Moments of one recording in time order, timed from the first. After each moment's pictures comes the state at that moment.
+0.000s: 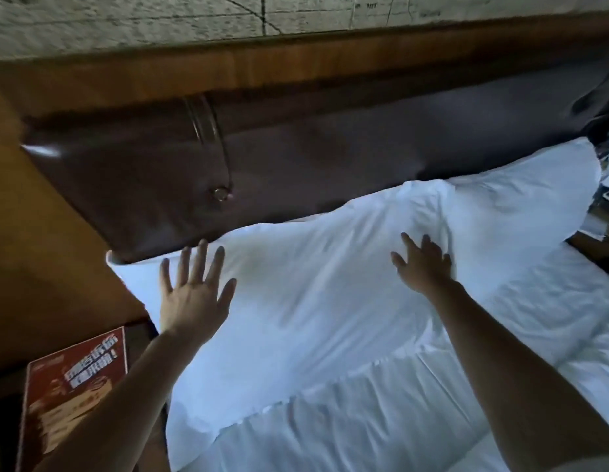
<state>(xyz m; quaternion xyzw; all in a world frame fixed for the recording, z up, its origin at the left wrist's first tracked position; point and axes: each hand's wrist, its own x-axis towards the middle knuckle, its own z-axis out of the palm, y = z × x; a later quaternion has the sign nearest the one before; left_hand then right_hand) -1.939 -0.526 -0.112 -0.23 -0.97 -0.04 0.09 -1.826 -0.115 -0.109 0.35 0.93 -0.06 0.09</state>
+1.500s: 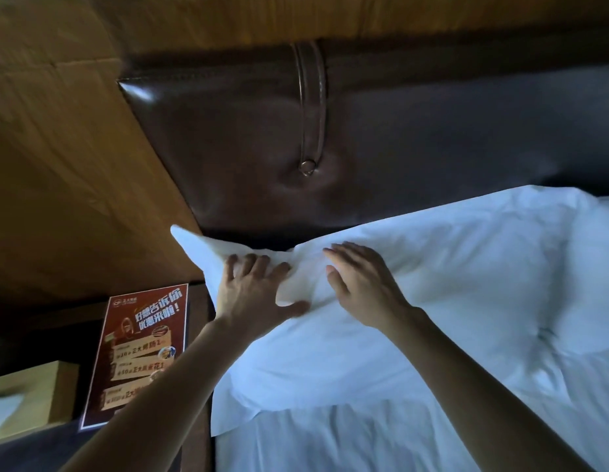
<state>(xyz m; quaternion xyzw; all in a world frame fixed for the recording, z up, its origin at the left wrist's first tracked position) -1.936 -0.542 -0.130 -0.21 -0.98 -0.01 -0.01 -1.911 -0.317 -0.147 -0.13 0.96 -0.13 -0.20</state>
